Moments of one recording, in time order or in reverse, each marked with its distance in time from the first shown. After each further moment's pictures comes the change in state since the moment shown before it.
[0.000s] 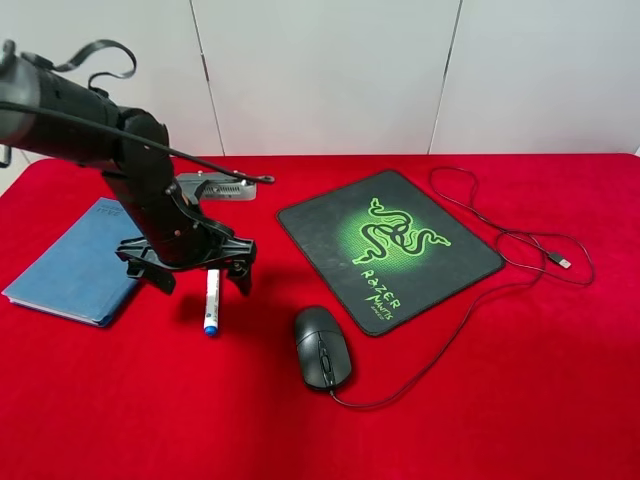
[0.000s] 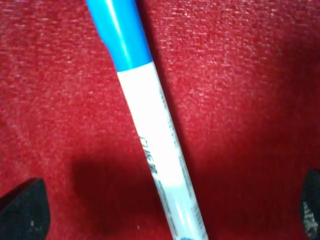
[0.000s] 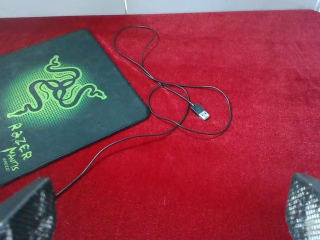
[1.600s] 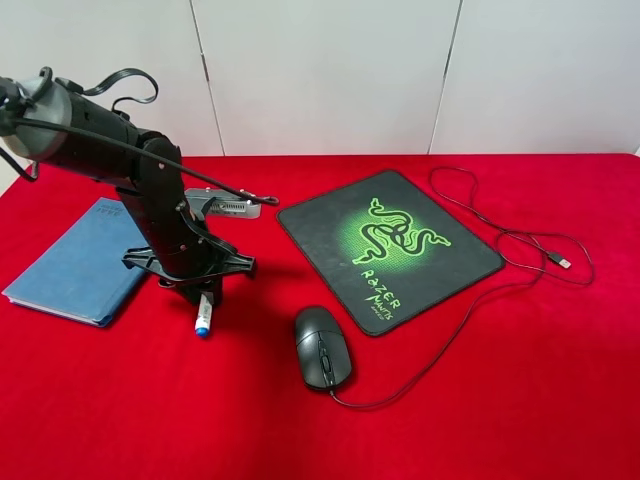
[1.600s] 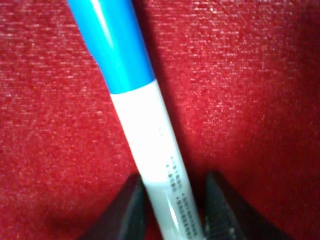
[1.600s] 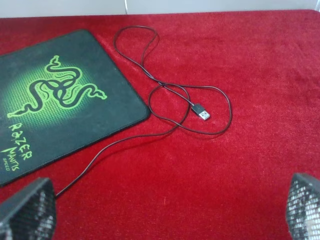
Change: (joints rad) left arm 0.000 0.068 -0.007 0.028 -0.021 0.026; right arm 0.000 0.000 0.000 0.000 0.000 0.000
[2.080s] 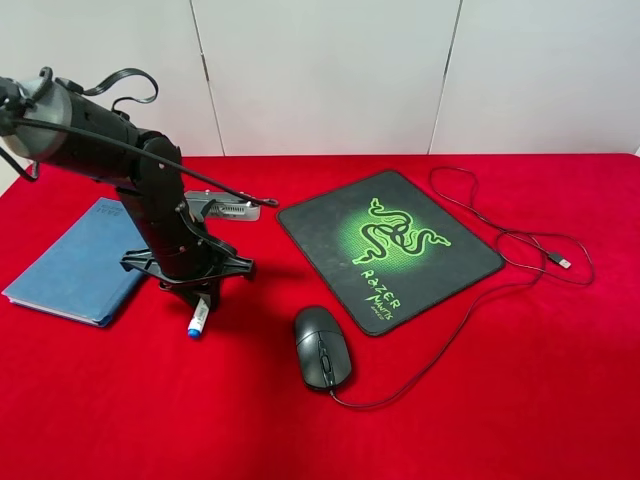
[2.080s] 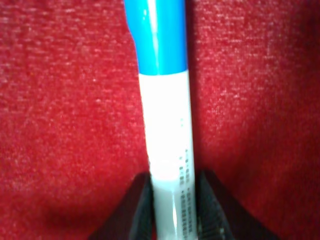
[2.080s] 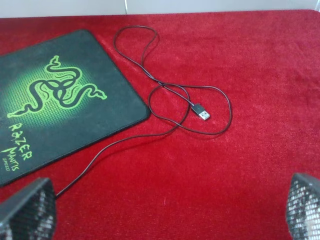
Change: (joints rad) left arm 0.000 0.000 0.000 -0.006 0.035 0.000; right arm 0.000 0.000 0.000 0.000 0.000 0.000
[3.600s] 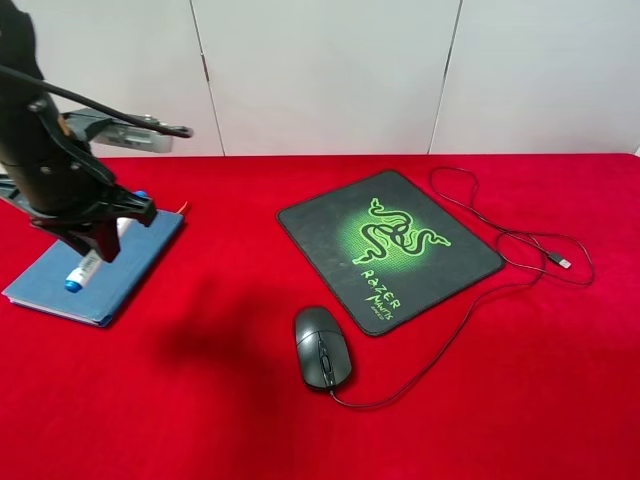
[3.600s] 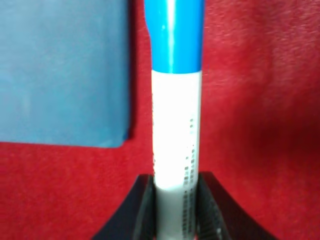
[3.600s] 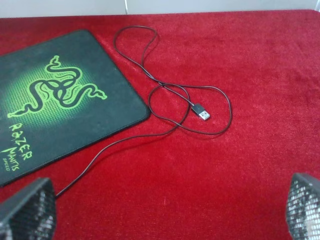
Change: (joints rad) left arm 0.169 -0.394 -0.004 0.145 0.383 0.106; right arm 0.000 0.000 0.000 0.000 0.000 0.000
